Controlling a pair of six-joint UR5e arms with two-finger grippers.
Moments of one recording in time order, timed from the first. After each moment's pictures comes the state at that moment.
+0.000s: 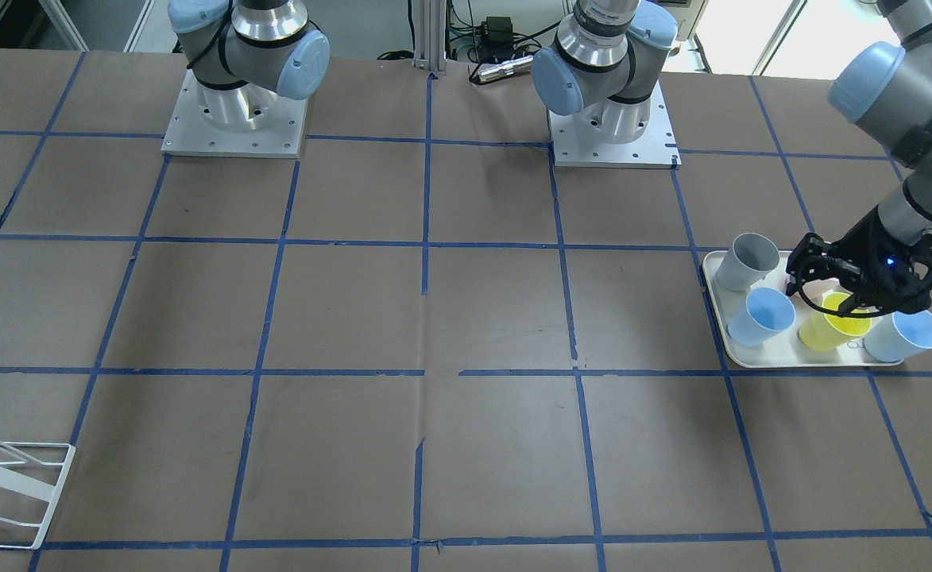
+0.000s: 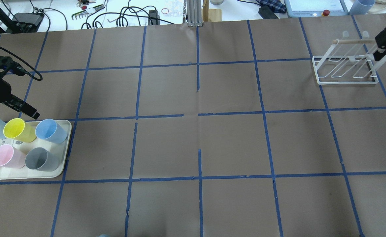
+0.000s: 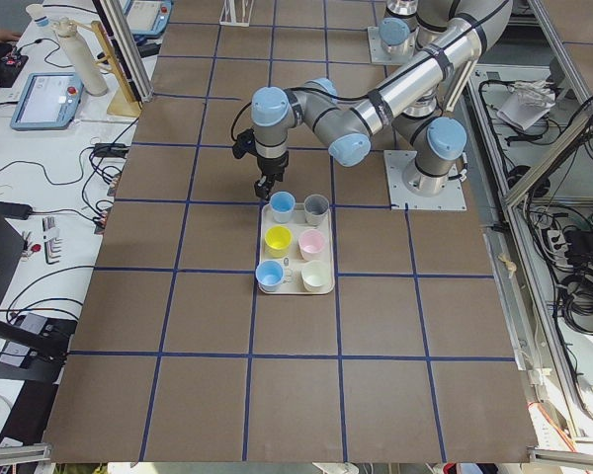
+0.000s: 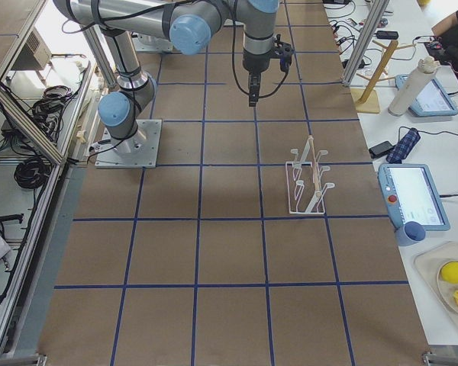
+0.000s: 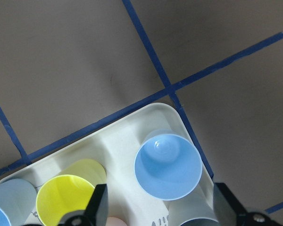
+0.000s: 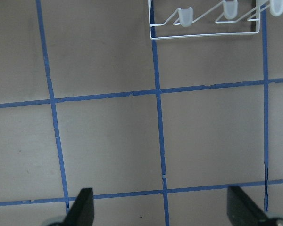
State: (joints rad) left arm -1.00 -1.73 -1.85 -1.13 1.56 1.05; right arm 1.09 -1.57 1.49 -1.49 -1.54 -0.39
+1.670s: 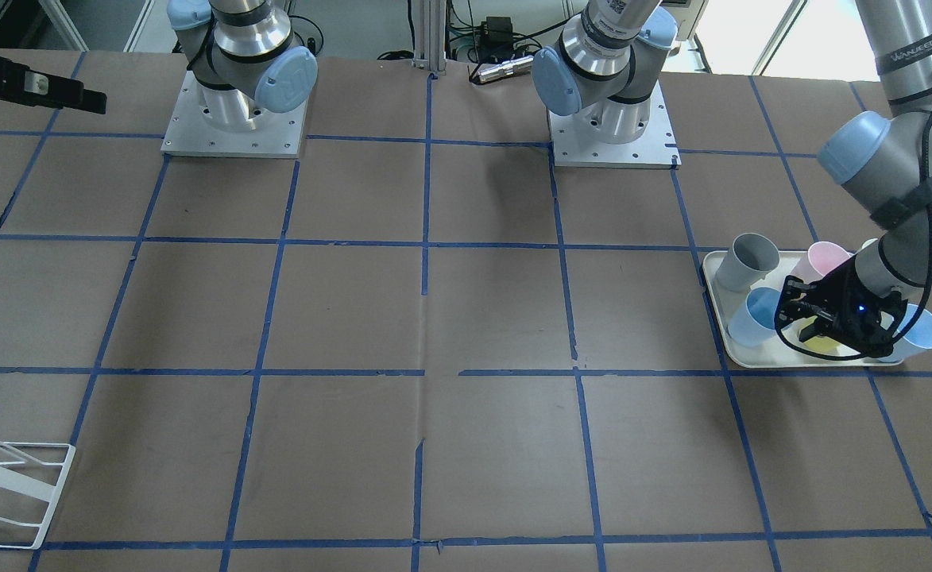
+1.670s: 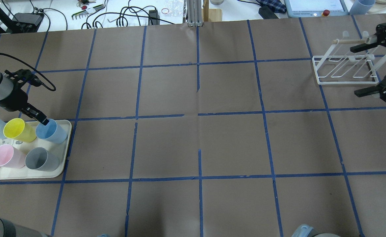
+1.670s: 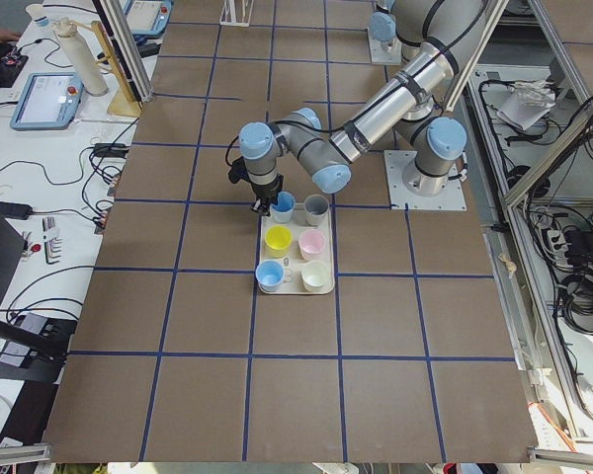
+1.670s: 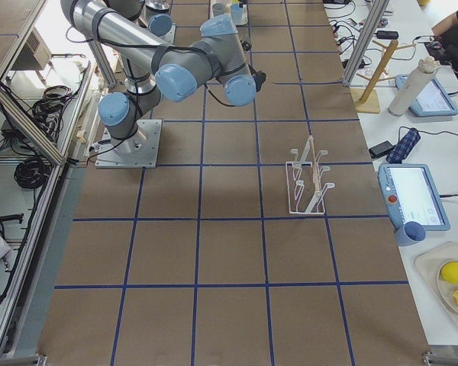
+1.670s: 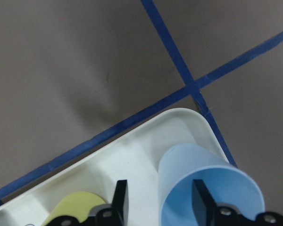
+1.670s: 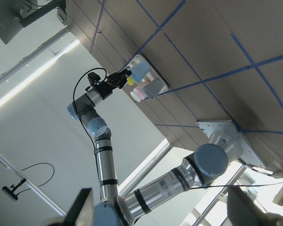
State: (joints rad) left arm -1.00 -1.87 -1.85 -1.07 1.58 1.07; right arm 0.93 -1.49 1.50 -0.46 -0.77 -0.52
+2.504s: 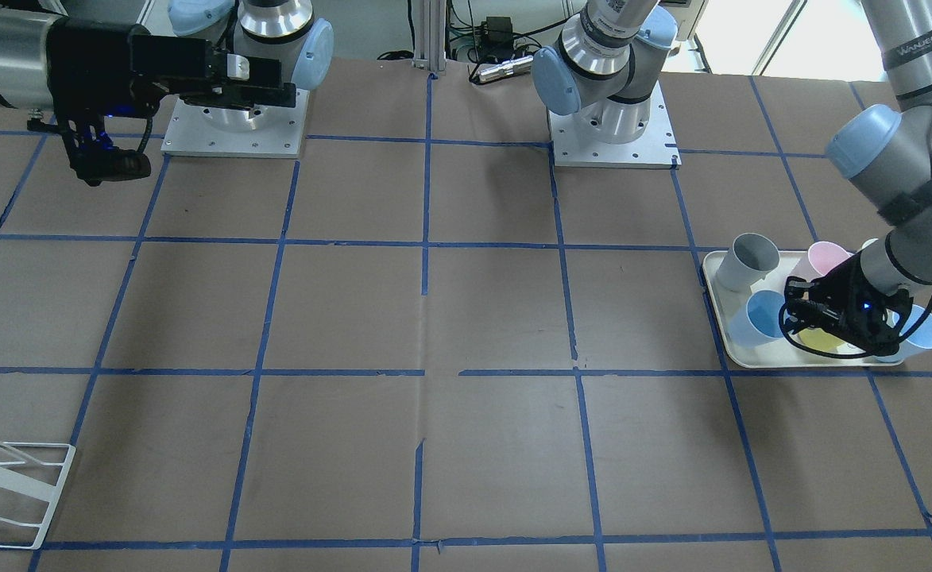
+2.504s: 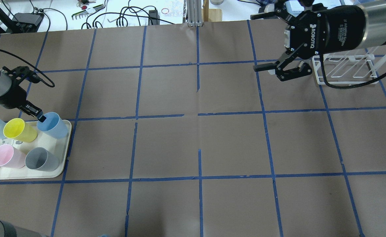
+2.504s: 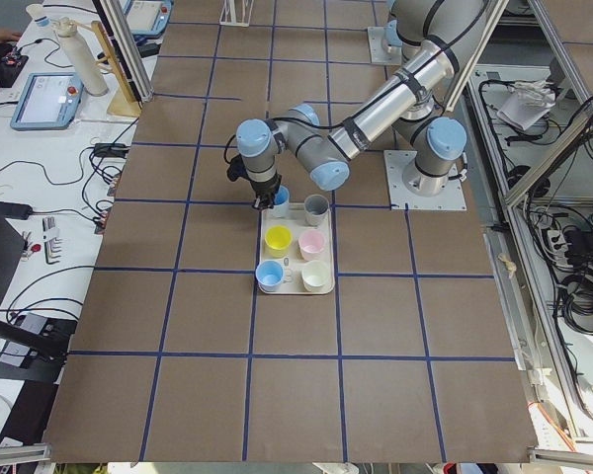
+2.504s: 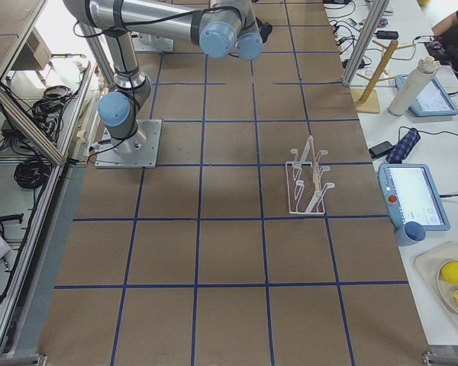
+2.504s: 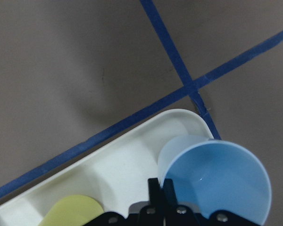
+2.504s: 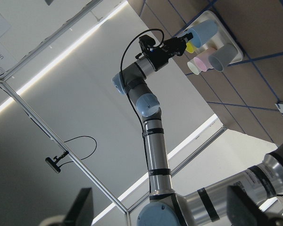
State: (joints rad) left arm -1.01 -1.84 -1.81 -1.17 1.55 1.01; right arm 1.31 -1.49 1.50 -0.37 -0.30 -0.59
